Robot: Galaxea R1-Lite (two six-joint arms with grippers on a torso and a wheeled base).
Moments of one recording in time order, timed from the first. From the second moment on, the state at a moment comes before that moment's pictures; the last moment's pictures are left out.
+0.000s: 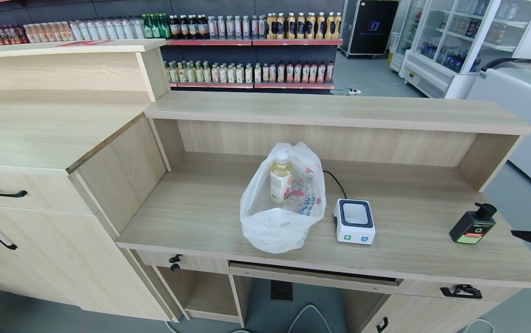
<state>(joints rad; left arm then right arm) 0.00 0.00 0.00 0.00 0.01 0.01 -0.76 2.15 -1.23 -0.20 0.62 -0.99</state>
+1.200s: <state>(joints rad) 0.00 0.00 0.00 0.00 0.01 0.01 -0.59 2.32 -1.34 -0.20 0.69 -1.04</state>
